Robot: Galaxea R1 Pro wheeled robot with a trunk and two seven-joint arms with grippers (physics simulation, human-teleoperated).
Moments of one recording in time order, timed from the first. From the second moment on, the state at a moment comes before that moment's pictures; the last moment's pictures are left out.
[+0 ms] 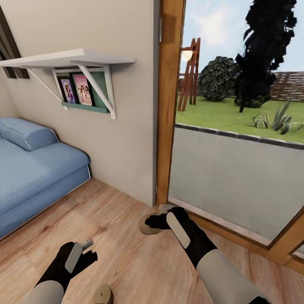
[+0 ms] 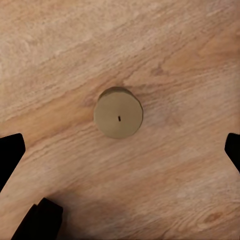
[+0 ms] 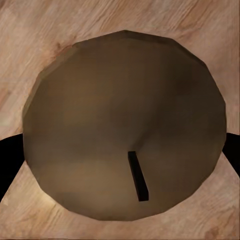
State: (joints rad) left arm -0.55 0.00 0.37 -0.66 0.35 0.76 0.38; right arm -0.71 0.17 0.38 -0.87 -0.64 0.82 -0.29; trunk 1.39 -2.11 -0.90
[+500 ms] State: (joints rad) left arm -0.55 0.01 0.37 -0.66 0.35 0.75 0.37; right arm -0.71 0.17 0.38 -0.88 -0.63 0.81 -0.03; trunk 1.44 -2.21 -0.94
